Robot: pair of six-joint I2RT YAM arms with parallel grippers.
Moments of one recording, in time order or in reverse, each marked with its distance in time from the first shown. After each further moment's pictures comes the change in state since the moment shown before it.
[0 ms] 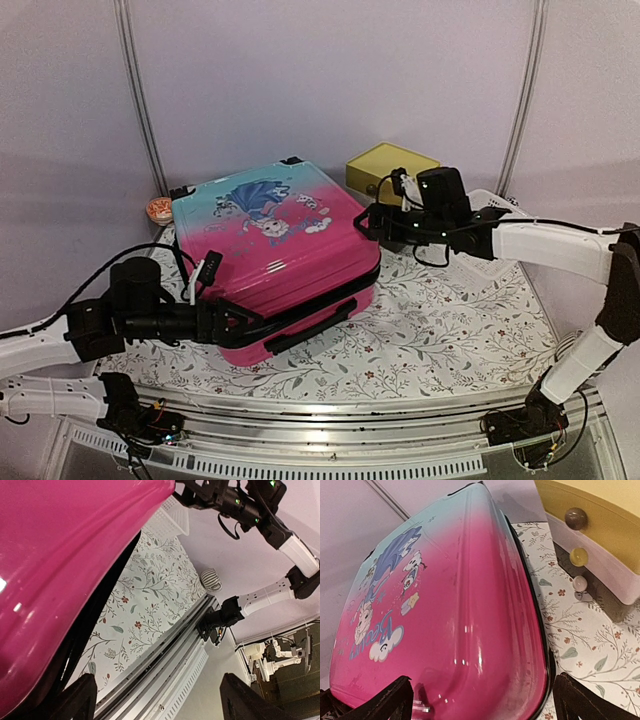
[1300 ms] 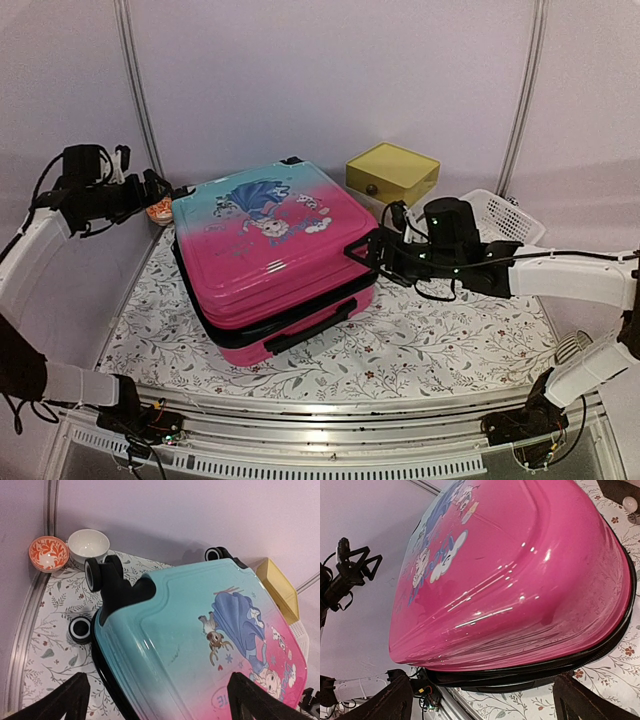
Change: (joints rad) left arm 1.003 0.434 0.673 -0.383 0.058 0.498; right arm 0.135 -0.180 -0.257 0.134 -0.132 0.338
